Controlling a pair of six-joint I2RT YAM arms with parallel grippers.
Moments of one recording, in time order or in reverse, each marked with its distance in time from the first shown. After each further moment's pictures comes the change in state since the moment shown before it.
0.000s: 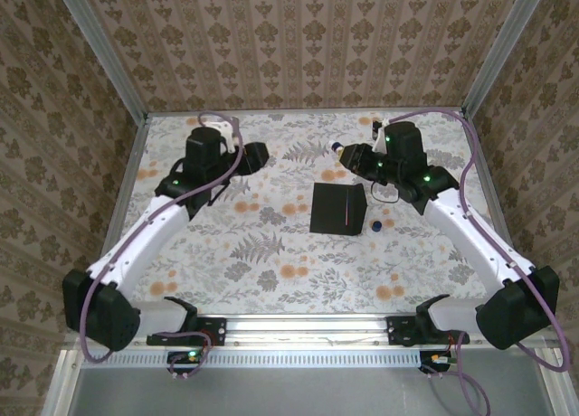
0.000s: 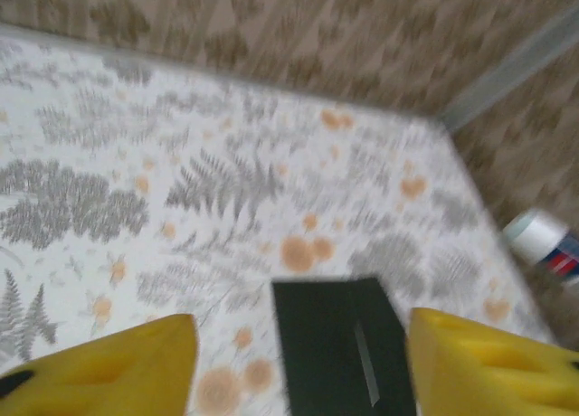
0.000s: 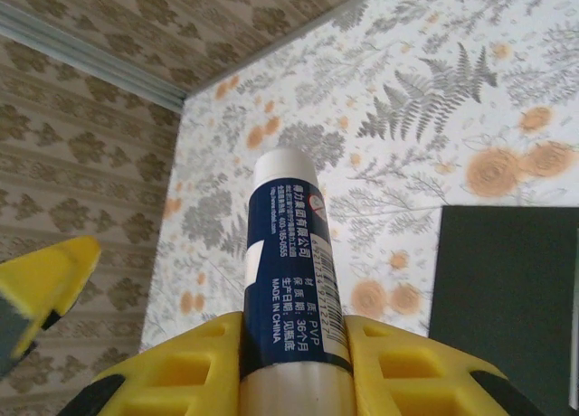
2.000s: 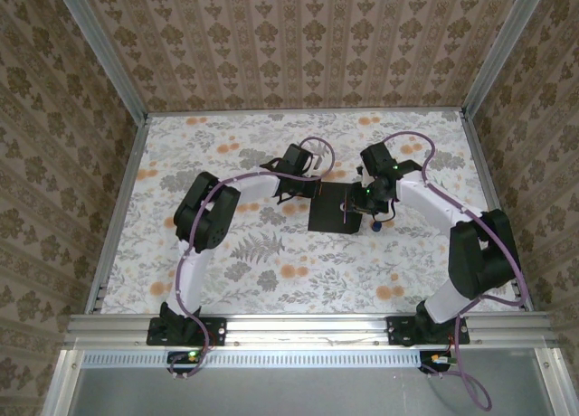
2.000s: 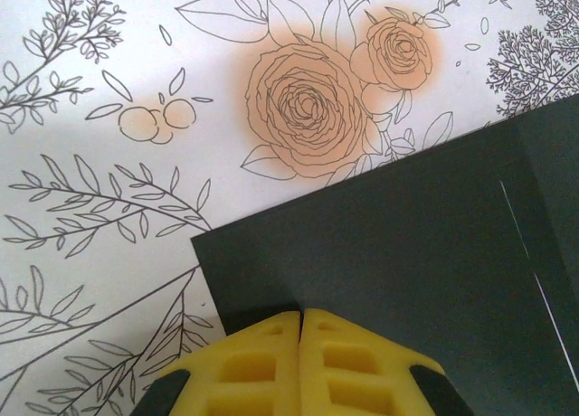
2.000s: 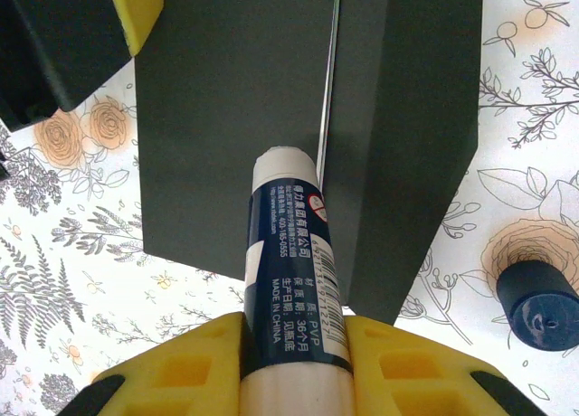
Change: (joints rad) left arm -0.197 0.885 0.372 0.106 0.047 0.149; right arm -0.034 0.312 -0.053 -0.316 0.041 -0.254
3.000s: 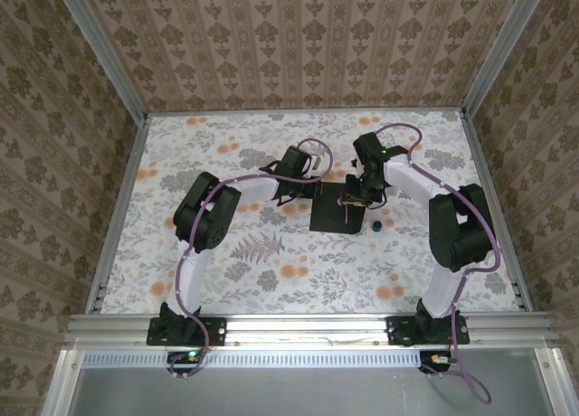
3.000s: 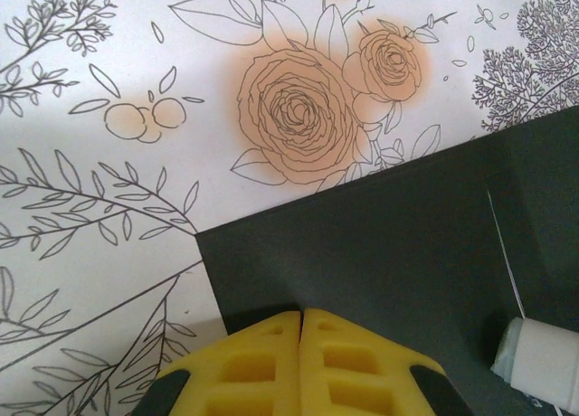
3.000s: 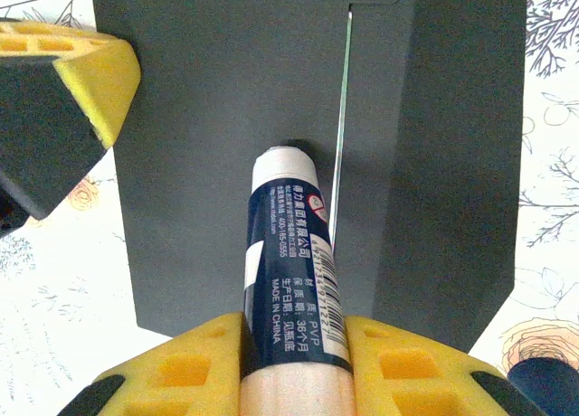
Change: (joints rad) left arm -0.001 -0.001 -0.049 0.090 0.028 -0.056; right arm -0.025 0.223 0.188 -0.048 0.000 -0.011
